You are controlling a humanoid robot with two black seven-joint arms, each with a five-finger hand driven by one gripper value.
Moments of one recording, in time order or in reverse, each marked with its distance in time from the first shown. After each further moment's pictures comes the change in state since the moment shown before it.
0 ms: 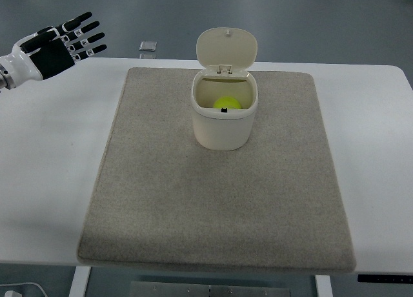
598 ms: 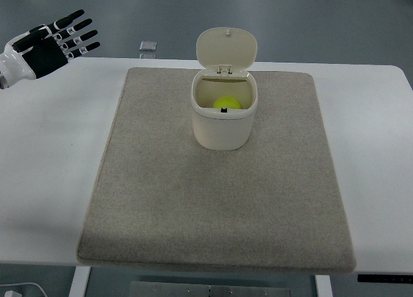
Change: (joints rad) left arm 0.021 0.018 -0.040 -0.001 0.001 0.000 0.000; right arm -0.004 0.000 0.000 0.013 0.005 0.002 0.000
